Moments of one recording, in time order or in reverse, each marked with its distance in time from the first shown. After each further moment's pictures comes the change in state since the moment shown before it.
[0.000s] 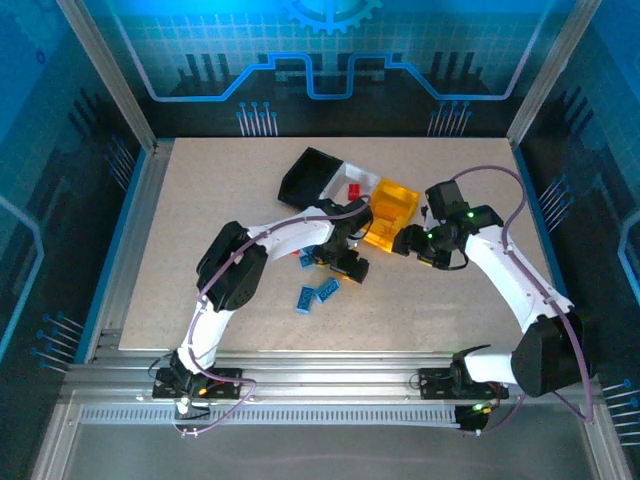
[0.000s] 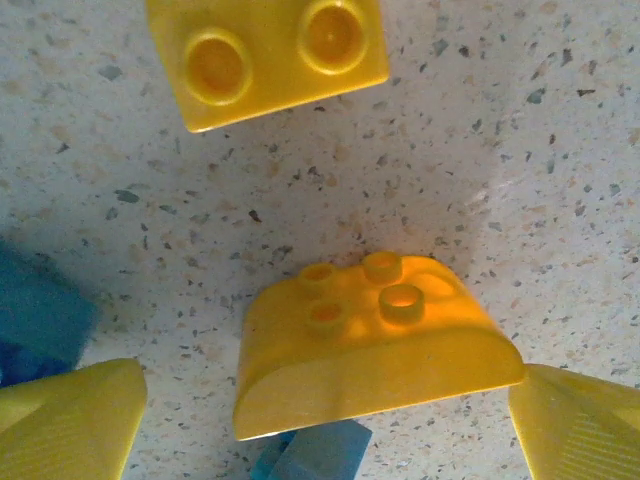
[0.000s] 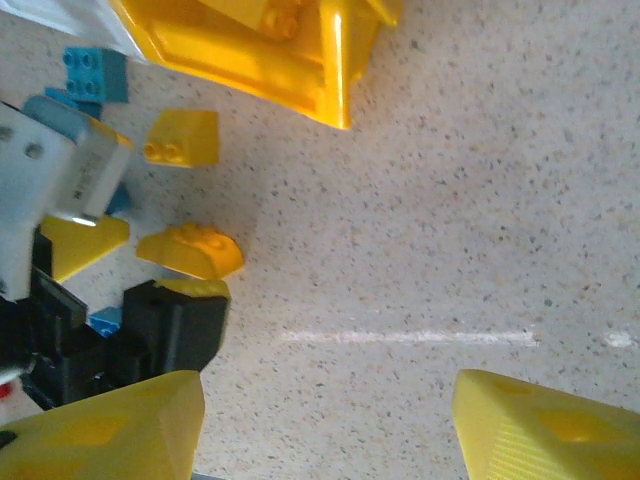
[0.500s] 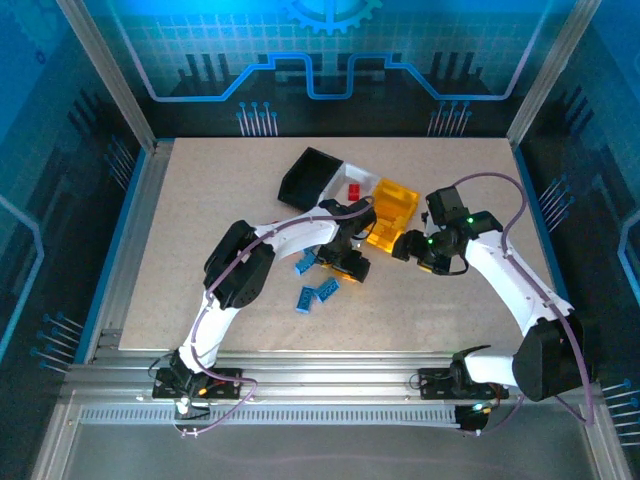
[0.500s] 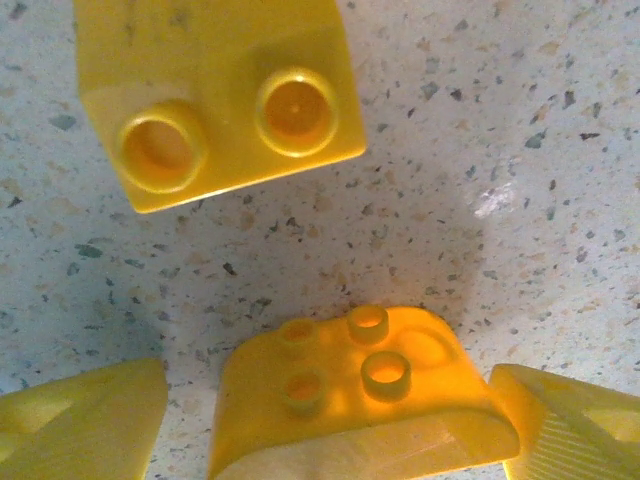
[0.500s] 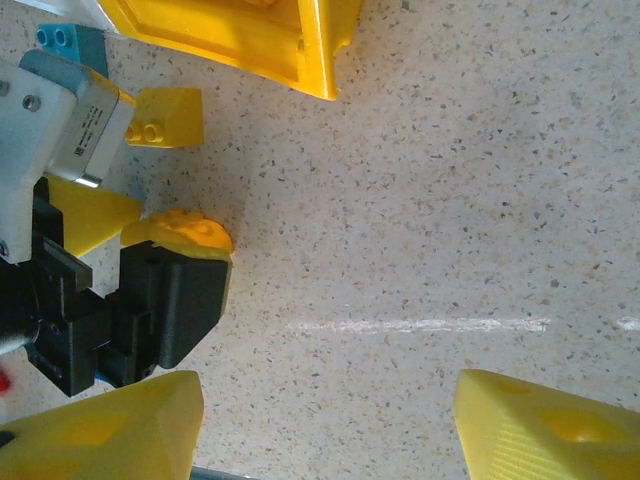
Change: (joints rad) left arm -0.002 0.055 0.047 -0.002 0.009 -0.008; right arm -0.004 -0.016 -0.048 0.023 -0.019 0.015
